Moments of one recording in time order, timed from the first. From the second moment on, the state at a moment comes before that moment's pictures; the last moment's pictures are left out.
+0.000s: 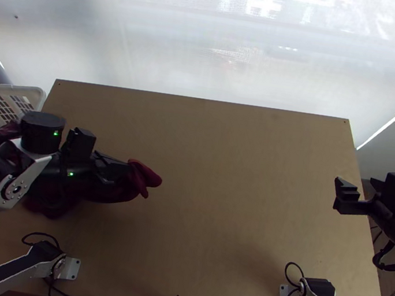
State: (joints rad) left arm -0.38 0.98 1.23 -0.90 0.50 -0.12; right arm 0.06 0.87 1.47 -1.18 -0.01 -0.06
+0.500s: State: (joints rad) left arm -0.86 1.29 1.31 -0.54 0.42 -0.19; right arm 0.08 0.77 1.23 -1.11 -0.01 -0.06
